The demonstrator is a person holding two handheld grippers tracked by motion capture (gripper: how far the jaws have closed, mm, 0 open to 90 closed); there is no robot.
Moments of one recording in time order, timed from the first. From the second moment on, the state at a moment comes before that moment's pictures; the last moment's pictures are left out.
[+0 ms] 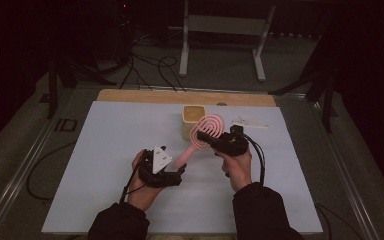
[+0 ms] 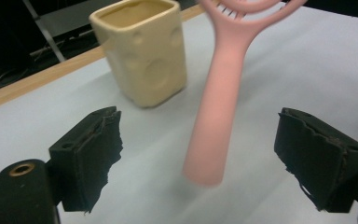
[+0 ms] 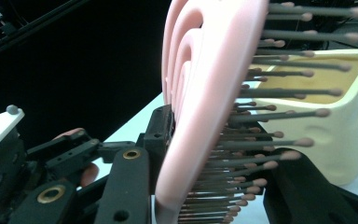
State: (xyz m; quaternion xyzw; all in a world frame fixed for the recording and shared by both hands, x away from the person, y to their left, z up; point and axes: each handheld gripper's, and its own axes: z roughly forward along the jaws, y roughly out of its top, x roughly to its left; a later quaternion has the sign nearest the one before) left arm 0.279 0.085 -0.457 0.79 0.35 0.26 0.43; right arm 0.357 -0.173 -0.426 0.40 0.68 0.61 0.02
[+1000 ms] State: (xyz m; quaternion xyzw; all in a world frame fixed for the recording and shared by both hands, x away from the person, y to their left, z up) left arm 0.239 0.219 -0.486 0.73 0.41 0.27 0.47; right arm 0.361 -0.159 -0.421 0.39 0.70 0.60 0.04
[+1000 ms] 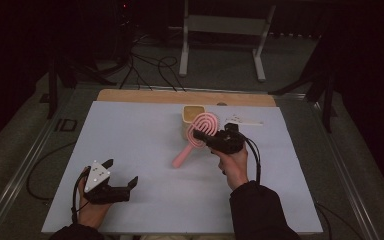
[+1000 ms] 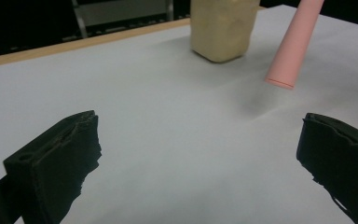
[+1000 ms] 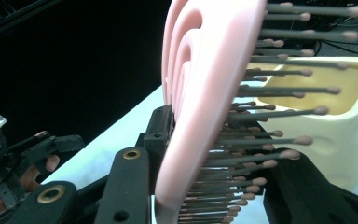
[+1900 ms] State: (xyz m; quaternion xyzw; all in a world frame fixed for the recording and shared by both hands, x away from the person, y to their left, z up) left arm 0.231 0.231 -0.496 0.72 0.42 0.30 0.47; right arm 0.369 -0.160 -0.410 0.40 0.70 0.60 0.03
